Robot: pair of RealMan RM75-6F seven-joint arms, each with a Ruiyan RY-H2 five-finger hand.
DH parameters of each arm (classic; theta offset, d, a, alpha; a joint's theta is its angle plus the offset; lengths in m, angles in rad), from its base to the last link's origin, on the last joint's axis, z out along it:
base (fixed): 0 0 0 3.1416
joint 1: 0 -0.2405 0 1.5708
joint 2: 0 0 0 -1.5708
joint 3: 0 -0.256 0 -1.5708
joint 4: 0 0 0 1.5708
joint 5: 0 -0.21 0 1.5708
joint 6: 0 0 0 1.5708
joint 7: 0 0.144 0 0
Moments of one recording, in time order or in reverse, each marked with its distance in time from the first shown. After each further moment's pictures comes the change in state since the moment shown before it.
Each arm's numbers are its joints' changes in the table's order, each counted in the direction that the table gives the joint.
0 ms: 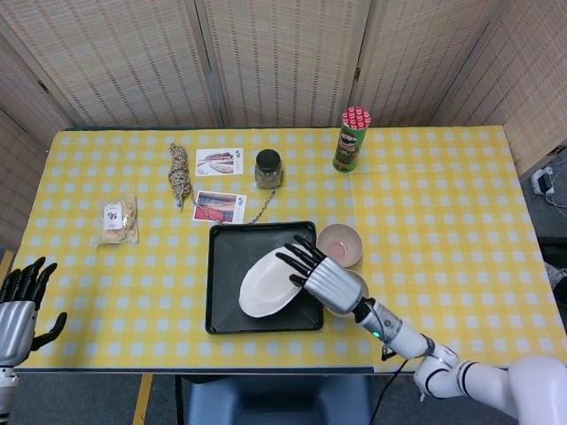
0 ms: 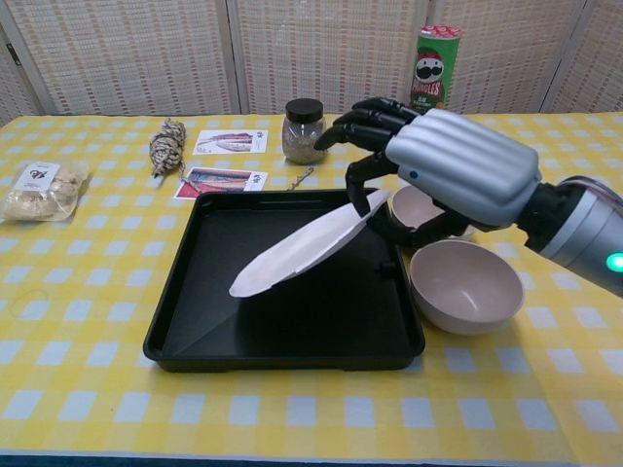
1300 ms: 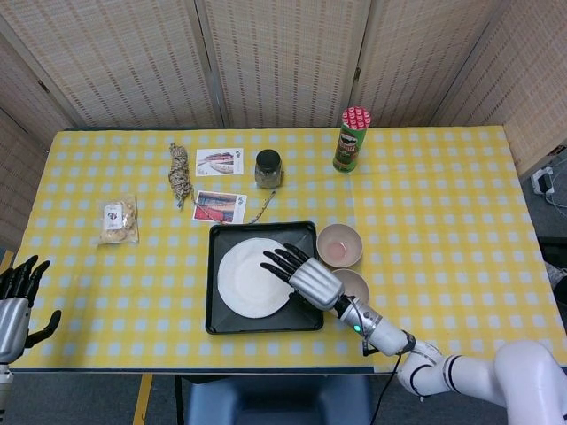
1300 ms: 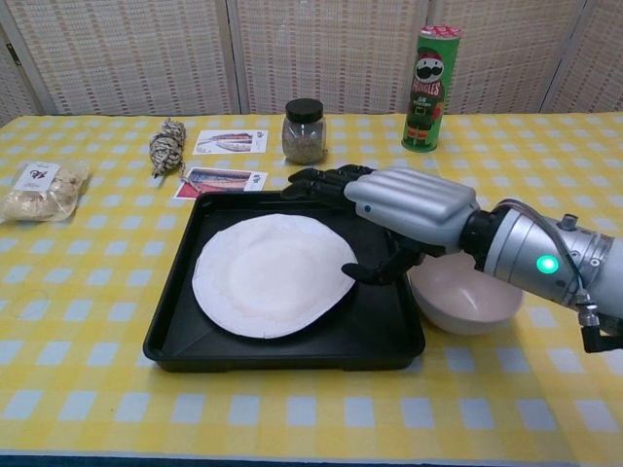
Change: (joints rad) left arm 0.002 0.014 0.018 -0.001 0.036 -0.026 -0.017; right arm -0.097 0.027 0.042 0.155 -0.245 -0.261 0.067
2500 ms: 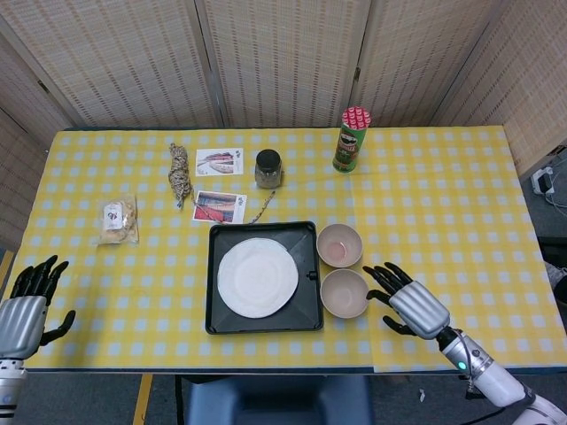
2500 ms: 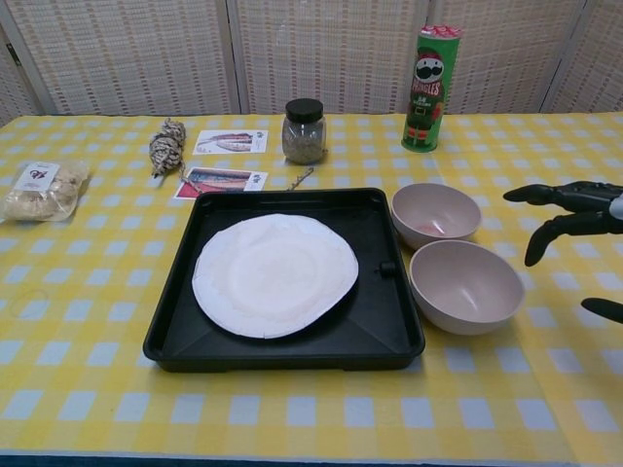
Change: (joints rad) left arm 0.033 -0.018 -0.008 0.000 -0.013 -0.055 0.020; right arm 0.300 0.417 0.211 0.207 0.067 0.197 0.049
